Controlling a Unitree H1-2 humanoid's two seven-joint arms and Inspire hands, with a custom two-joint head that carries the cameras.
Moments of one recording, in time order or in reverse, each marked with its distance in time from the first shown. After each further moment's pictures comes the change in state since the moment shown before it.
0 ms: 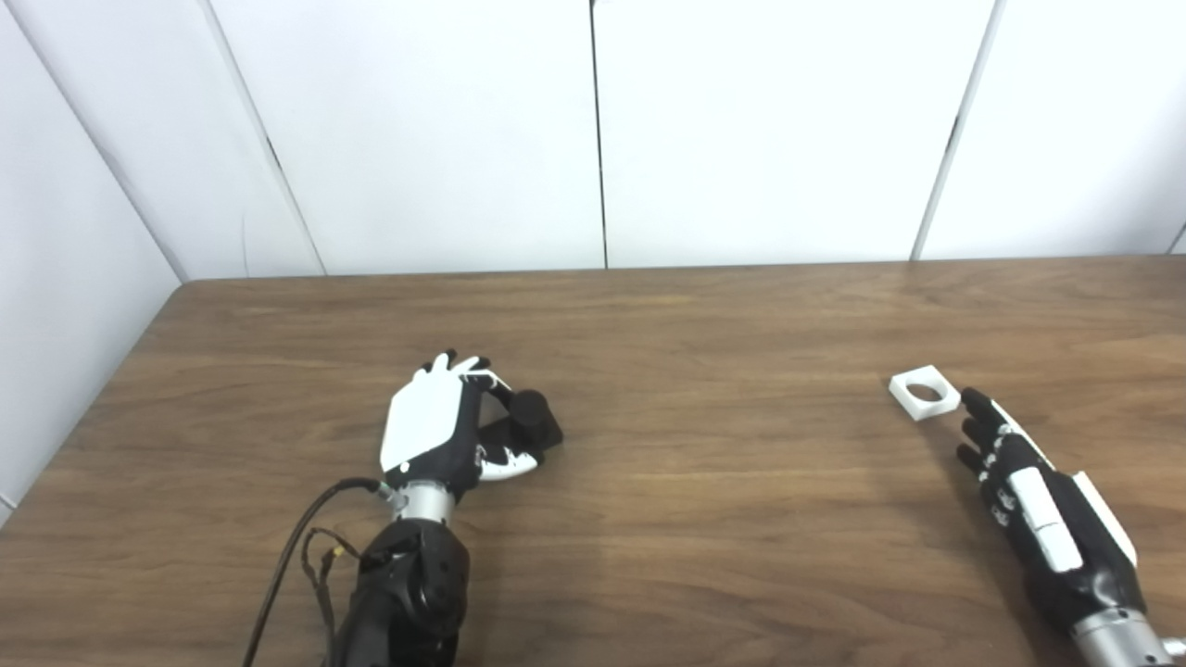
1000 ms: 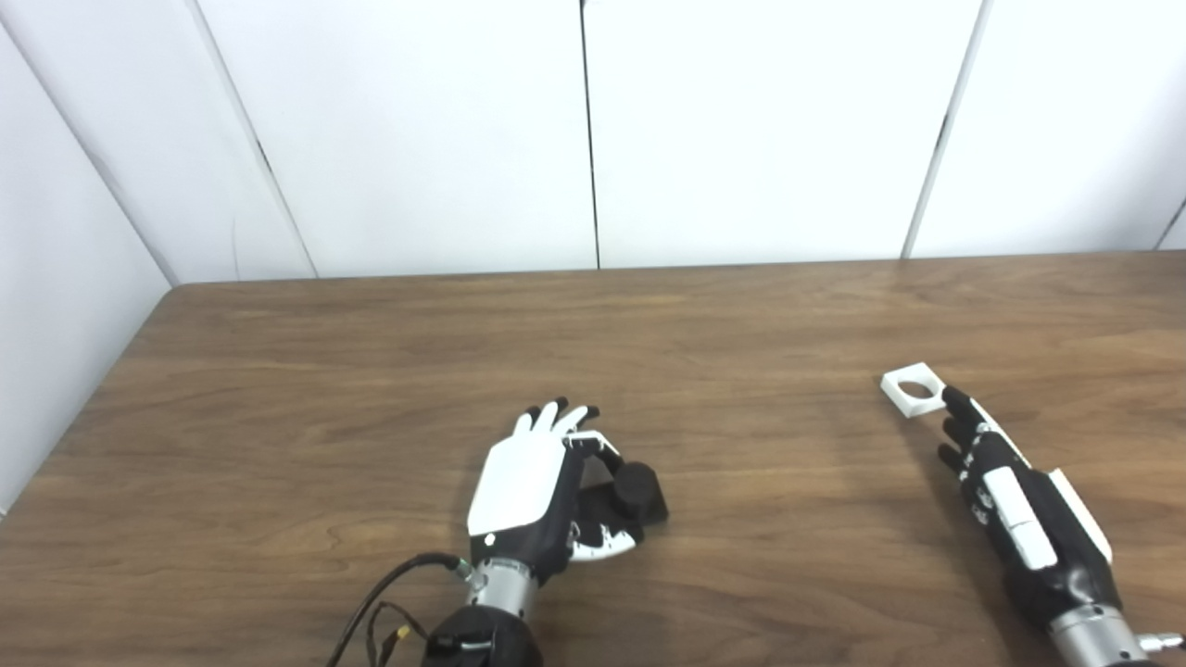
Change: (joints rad) left arm 0.139 -0.096 -0.198 -0.146 0.037 -0.048 -0.055; right arm 0.031 0.014 0.023 -0.060 -0.034 0.034 -0.041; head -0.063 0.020
